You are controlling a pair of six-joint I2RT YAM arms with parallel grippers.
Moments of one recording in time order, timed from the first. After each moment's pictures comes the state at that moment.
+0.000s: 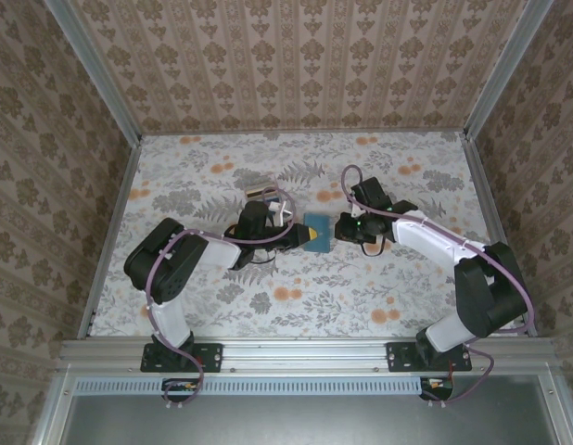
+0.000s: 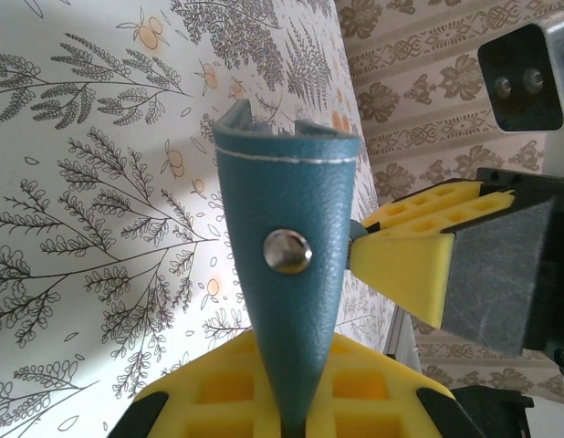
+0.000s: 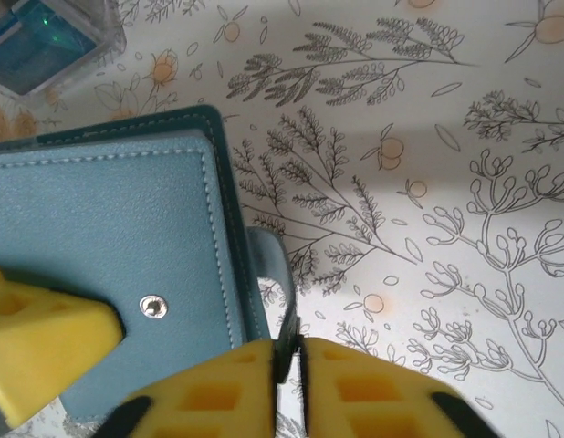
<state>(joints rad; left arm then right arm) -0.66 1.82 0.71 0.71 0.71 -0.94 0.41 1.51 0.97 -0.50 -0.23 0.56</state>
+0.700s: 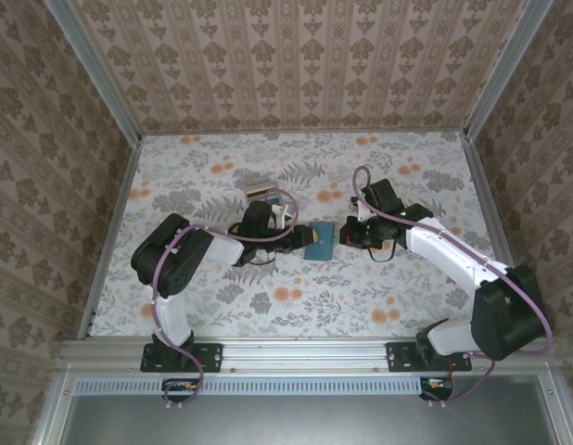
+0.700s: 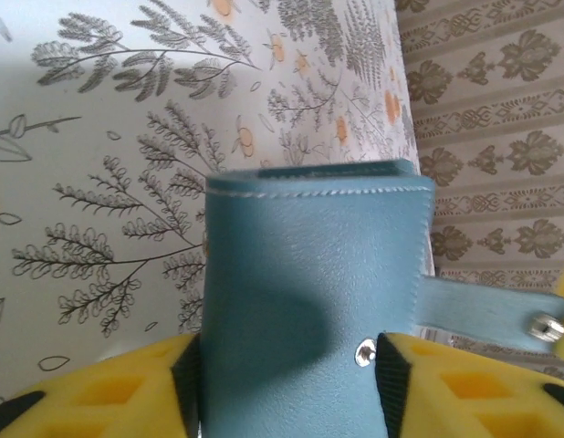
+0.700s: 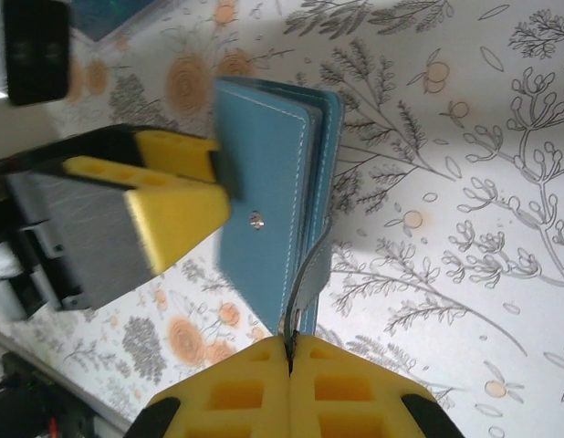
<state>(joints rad) -0.65 1.88 0.76 0.59 0.70 -0.86 0.40 1.36 0.95 -0.62 -0.35 0.55</state>
